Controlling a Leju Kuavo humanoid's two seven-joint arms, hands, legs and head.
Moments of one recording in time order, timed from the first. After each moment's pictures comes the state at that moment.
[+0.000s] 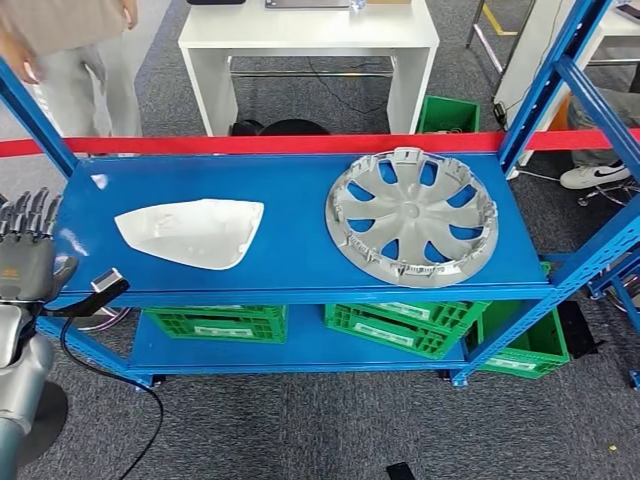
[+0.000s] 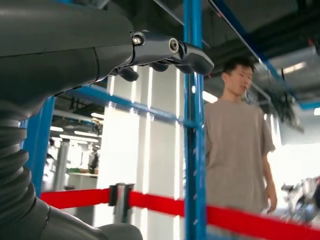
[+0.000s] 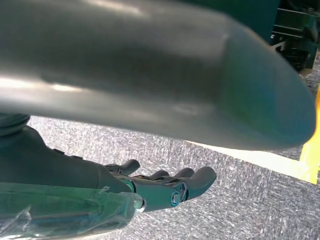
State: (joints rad) left arm -0.38 0.22 0.26 -0.95 -1.34 0.70 -0.38; right arm -0.06 0.15 -0.41 -0.18 0.65 -0.13 0.06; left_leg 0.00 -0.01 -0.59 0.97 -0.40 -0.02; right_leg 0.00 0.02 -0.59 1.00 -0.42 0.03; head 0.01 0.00
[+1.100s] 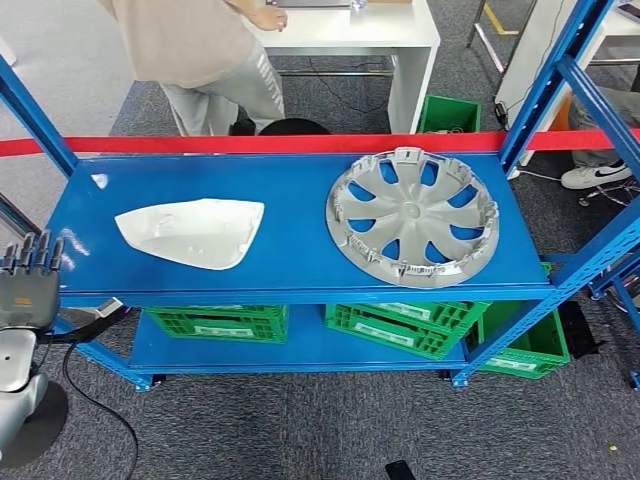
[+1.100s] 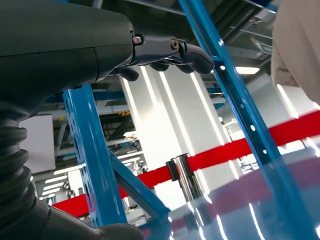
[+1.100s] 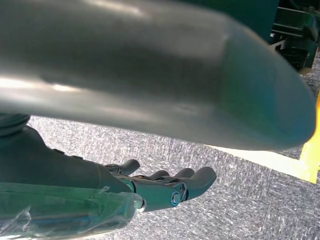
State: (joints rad) left arm -0.39 0.44 -0.20 -0.68 -1.51 0.70 0.21; right arm -0.08 0.15 -0.44 -0.18 0.71 -0.12 0.08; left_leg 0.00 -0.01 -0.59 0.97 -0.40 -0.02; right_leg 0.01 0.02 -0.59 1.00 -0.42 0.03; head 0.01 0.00
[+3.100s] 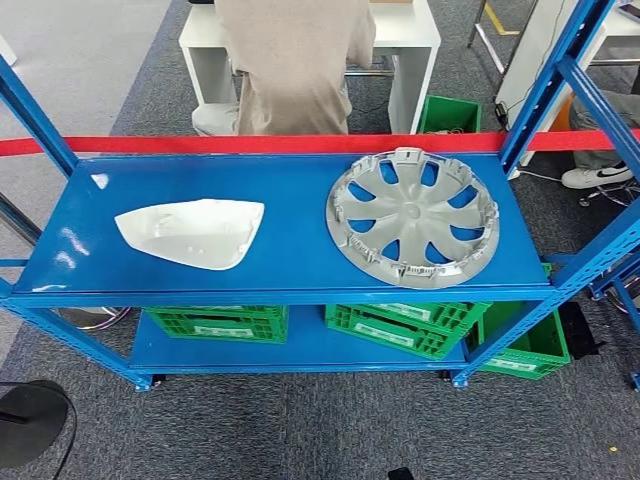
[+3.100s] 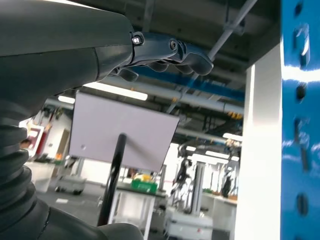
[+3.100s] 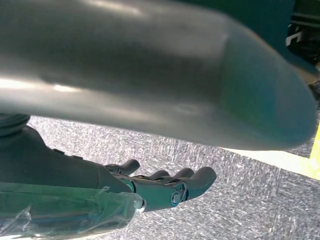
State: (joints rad) left arm -0.33 0.34 0.80 -0.99 -1.40 0.70 -0.27; right arm -0.06 0.16 -0.52 -0.18 0.77 -0.13 0.06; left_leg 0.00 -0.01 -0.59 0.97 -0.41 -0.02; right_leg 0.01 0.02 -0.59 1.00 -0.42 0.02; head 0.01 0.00
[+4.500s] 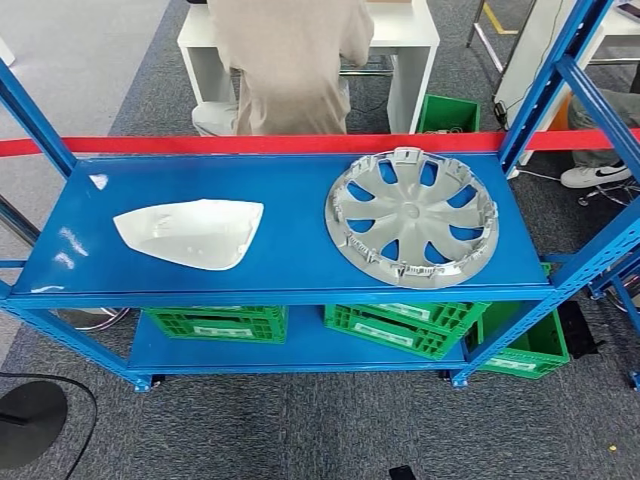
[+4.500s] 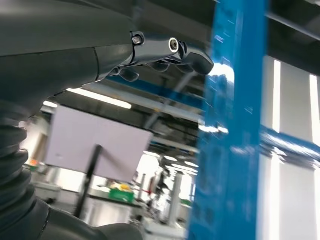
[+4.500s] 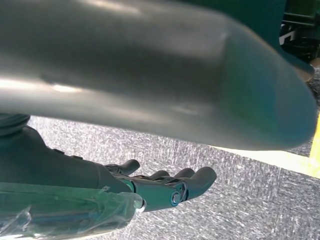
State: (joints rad) left arm -0.31 0.24 0.73 -1.15 -1.45 0.70 -0.24; right arm -0.06 0.16 -0.54 -0.18 0.77 -0.13 0.07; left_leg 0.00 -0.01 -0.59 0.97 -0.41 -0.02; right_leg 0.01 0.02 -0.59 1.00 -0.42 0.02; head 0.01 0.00
